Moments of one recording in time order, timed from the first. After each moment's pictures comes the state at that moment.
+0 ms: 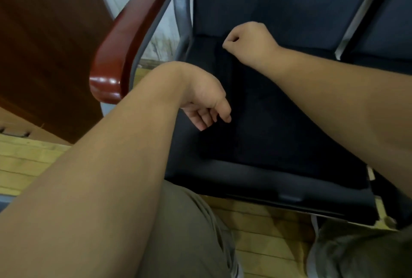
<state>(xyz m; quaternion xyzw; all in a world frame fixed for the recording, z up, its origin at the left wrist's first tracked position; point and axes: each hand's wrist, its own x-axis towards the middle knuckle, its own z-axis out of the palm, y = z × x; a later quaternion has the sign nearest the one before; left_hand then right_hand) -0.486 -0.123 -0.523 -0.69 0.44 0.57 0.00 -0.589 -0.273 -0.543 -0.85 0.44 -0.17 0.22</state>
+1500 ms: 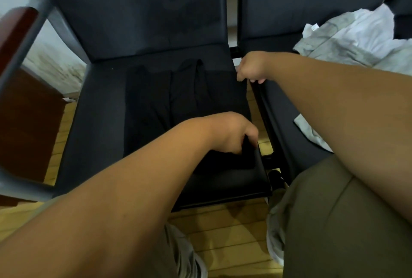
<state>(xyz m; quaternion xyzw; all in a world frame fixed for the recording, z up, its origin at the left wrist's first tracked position) -0.759 -0.184 -0.563 -0.45 0.81 0.37 0.12 -0.888 -0.359 -0.576 -0.72 0.61 0.07 0.32</state>
